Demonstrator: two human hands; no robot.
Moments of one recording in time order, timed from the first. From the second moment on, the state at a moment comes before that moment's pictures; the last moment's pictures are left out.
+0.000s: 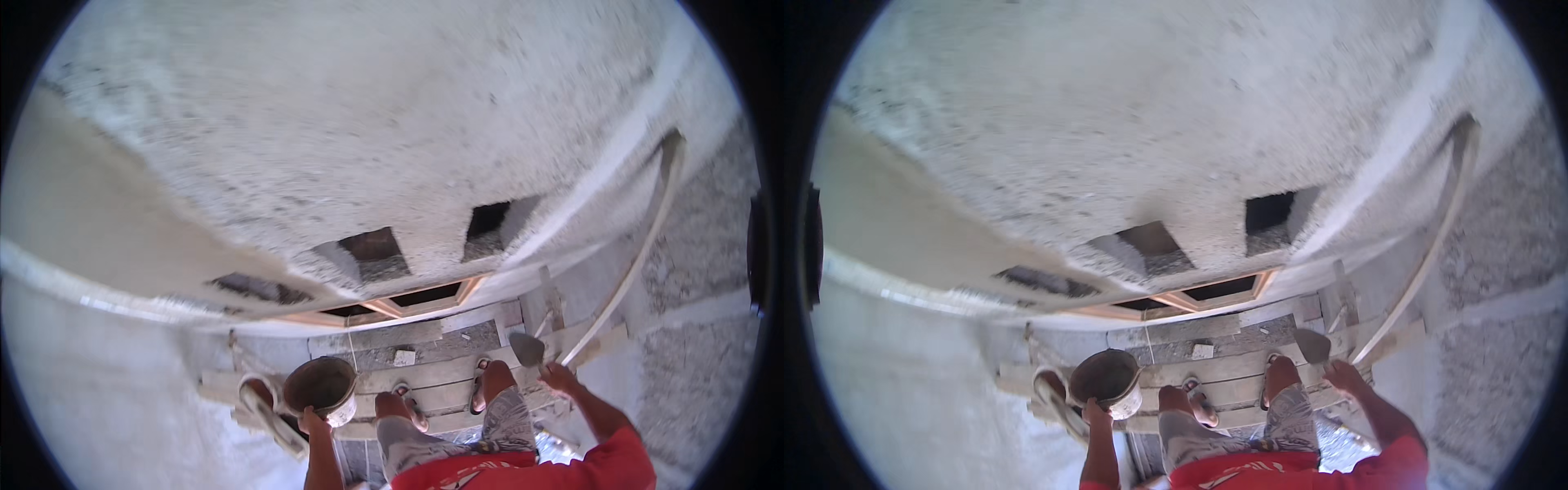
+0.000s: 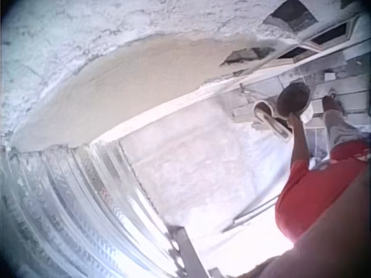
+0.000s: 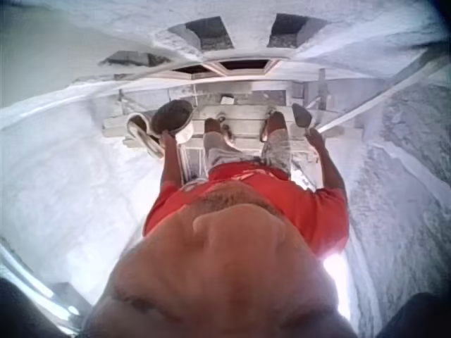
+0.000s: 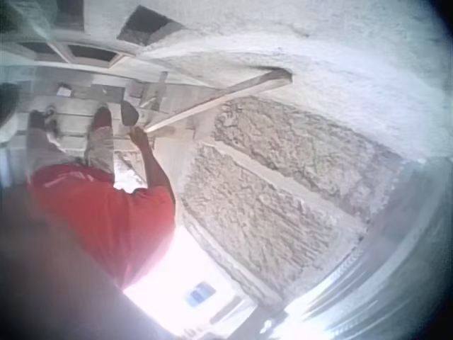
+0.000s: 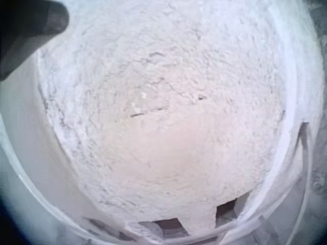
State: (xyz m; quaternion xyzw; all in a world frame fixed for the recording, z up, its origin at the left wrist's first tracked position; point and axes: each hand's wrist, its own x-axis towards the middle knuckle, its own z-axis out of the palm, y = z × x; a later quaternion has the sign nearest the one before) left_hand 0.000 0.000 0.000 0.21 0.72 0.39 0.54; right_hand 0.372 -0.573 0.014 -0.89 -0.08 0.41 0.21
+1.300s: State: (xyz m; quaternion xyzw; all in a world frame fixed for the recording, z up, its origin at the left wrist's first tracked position) left_hand 0.045 -0.191 0.324 0.37 0.80 0.37 0.29; right_hand 0.480 -0.448 0.344 -0.79 -0.20 0.53 0.23
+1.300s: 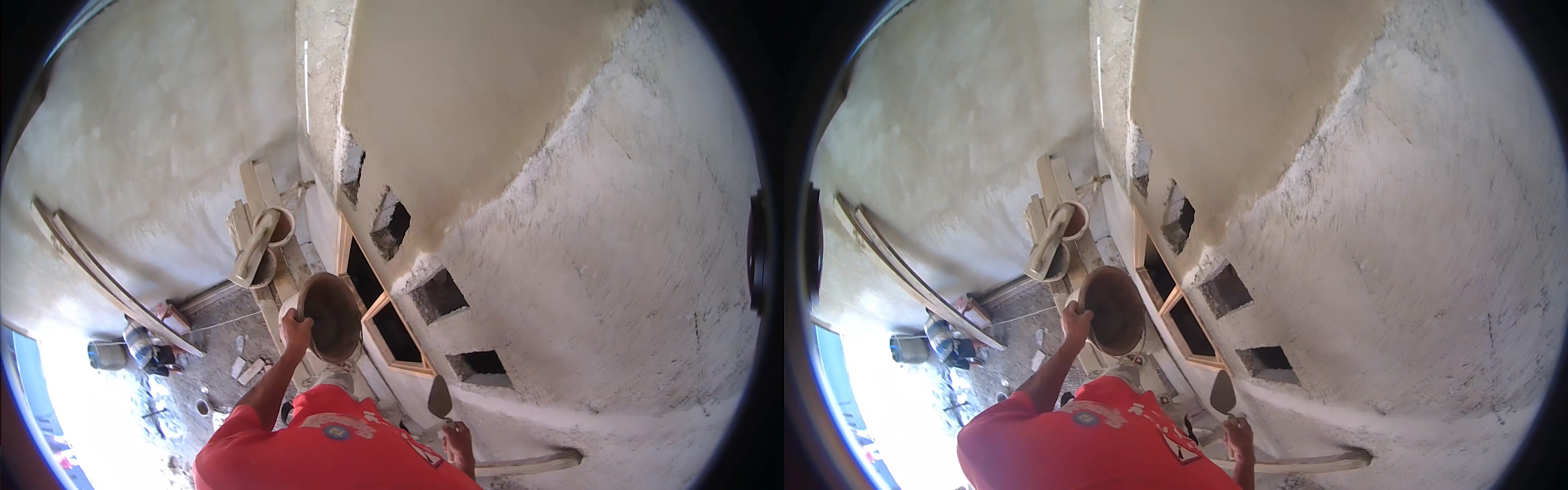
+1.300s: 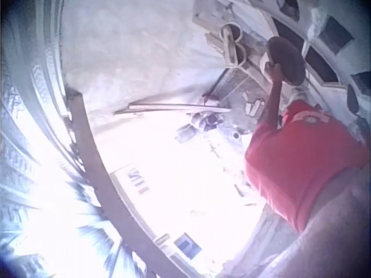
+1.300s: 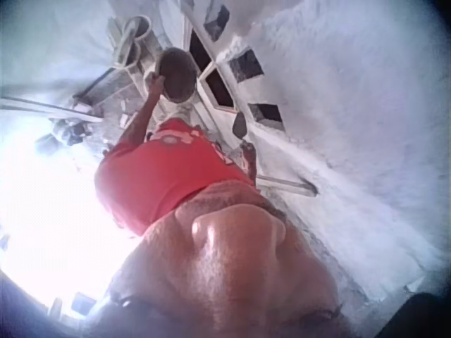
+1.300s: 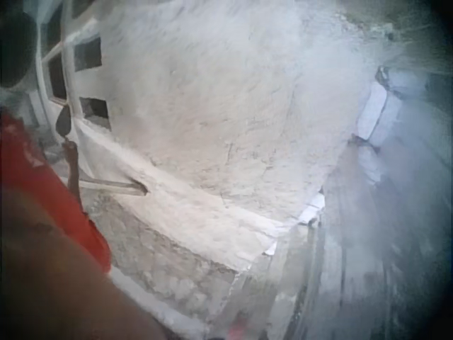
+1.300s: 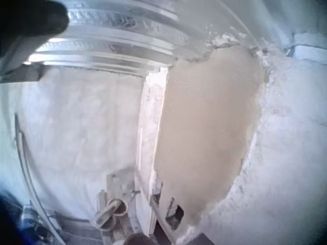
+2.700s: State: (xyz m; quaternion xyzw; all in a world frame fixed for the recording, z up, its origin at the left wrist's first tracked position) left_hand 0.216 -0.255 0.496 0.56 0.60 0.41 0.40; right_hand 0.509 -0.337 0.575 -0.63 -0.77 0.10 -0.02
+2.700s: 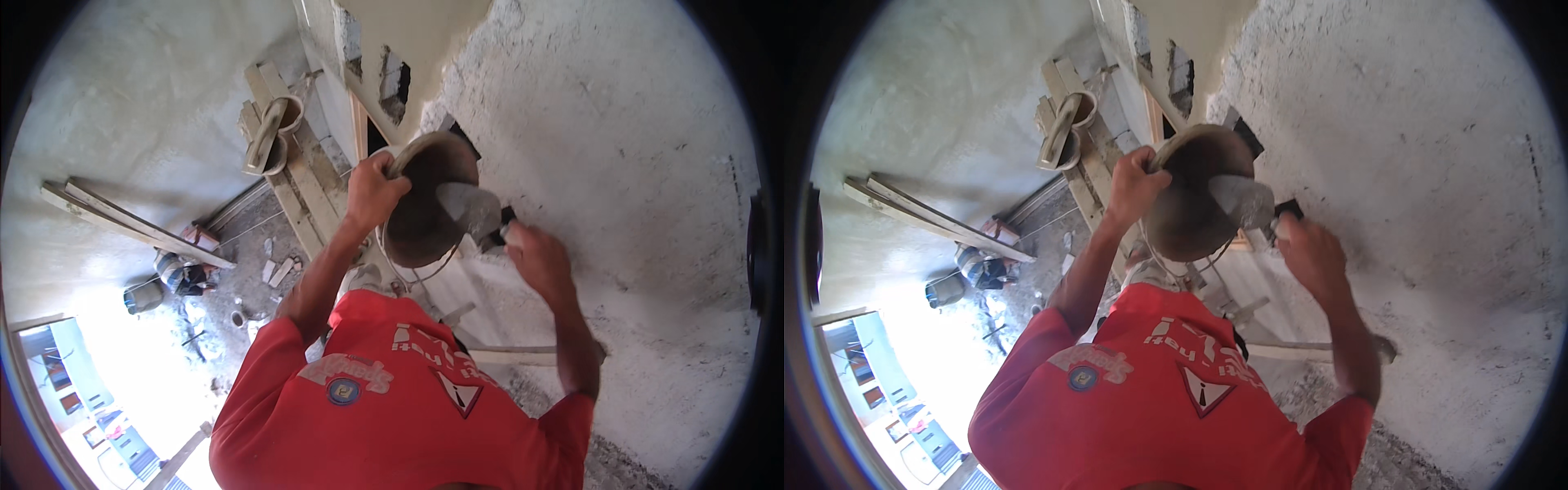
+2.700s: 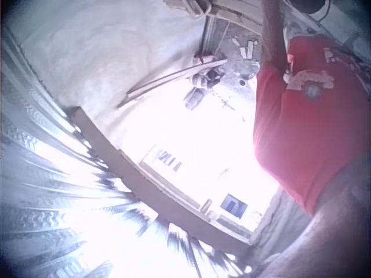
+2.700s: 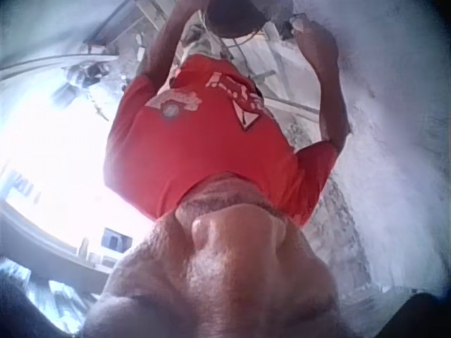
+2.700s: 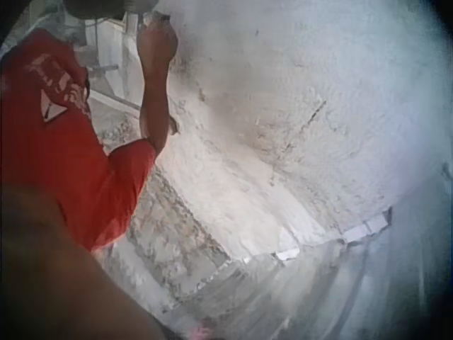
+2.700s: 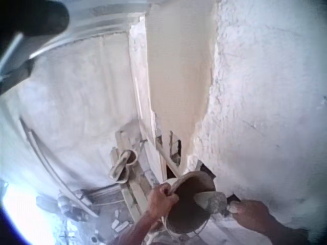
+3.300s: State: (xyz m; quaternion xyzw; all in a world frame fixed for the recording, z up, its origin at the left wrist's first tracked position) left_hand 0.241 -0.261 0.524 0.60 0.55 0.43 0.38; right_hand 0.477 -0.290 0.500 -0.54 -0.81 0.24 -0.03
